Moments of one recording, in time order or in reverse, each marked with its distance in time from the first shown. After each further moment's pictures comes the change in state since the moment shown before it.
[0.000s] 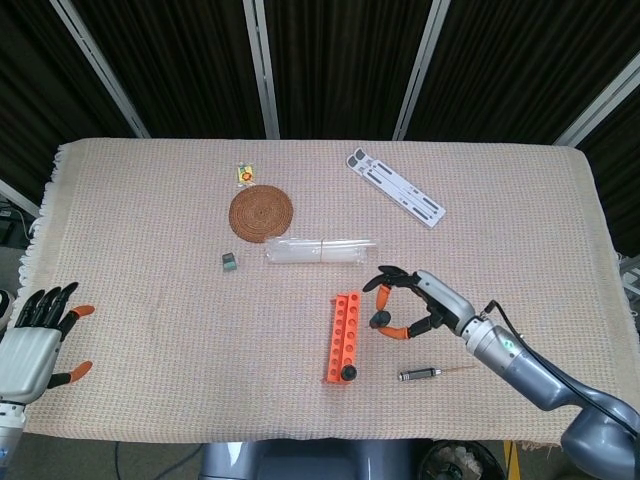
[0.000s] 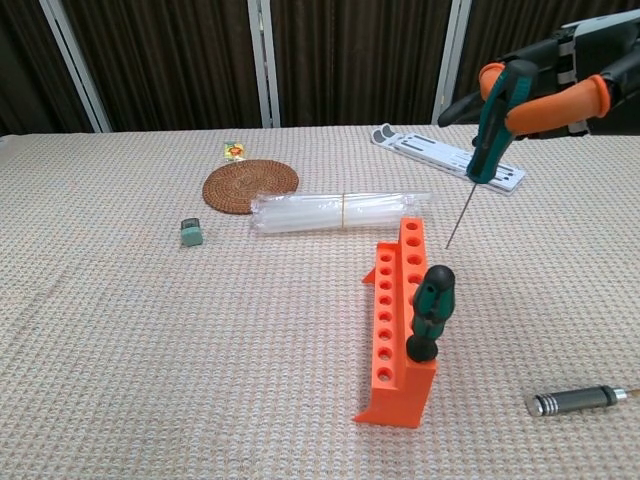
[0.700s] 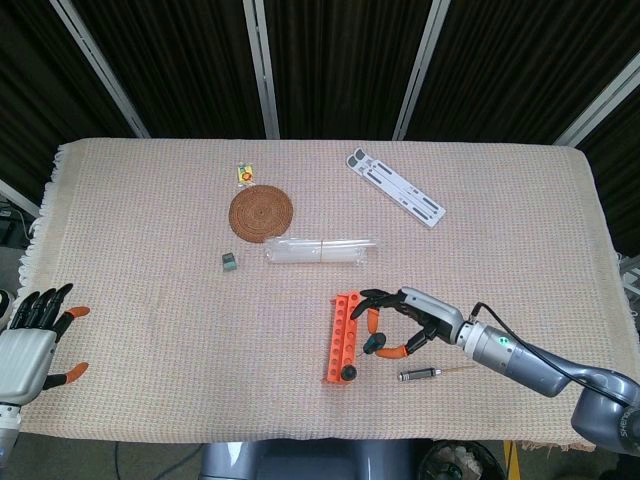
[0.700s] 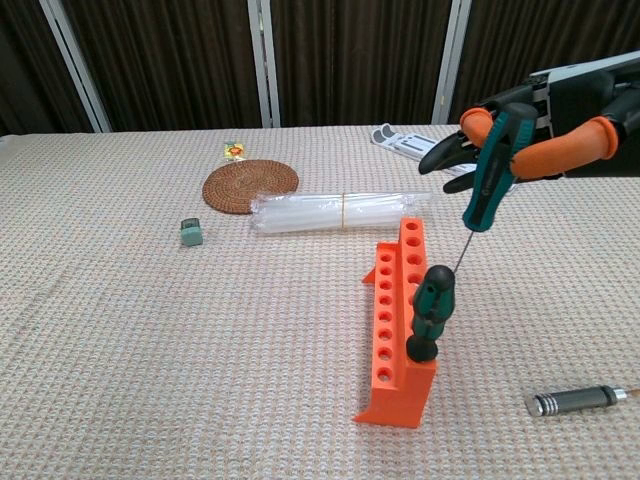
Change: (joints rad) left arm 0.008 0.000 0.000 0.022 -0.008 0.006 -0.027; right arm 0.286 -0.035 -0.379 0.226 -0.253 0.277 0.419
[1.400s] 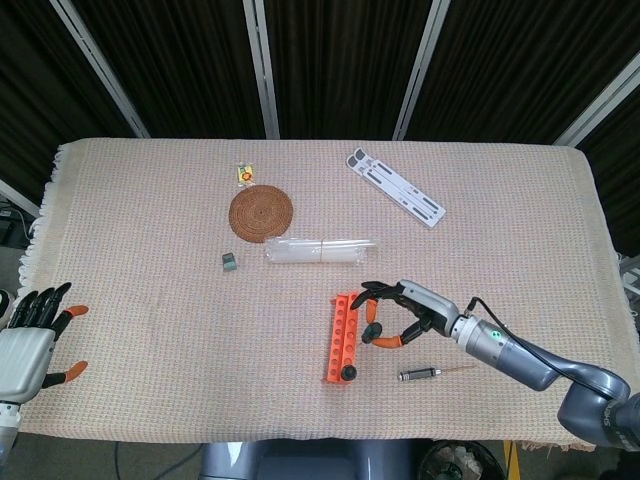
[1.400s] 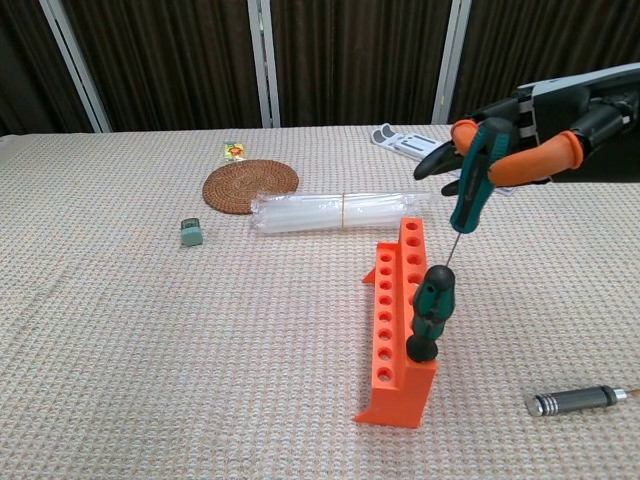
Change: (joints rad) left arm -0.004 -0.005 -0.004 0.009 -0.009 -0.008 -0.004; right arm 0.073 -0.043 -0.081 0.017 0.152 0.004 -0.093
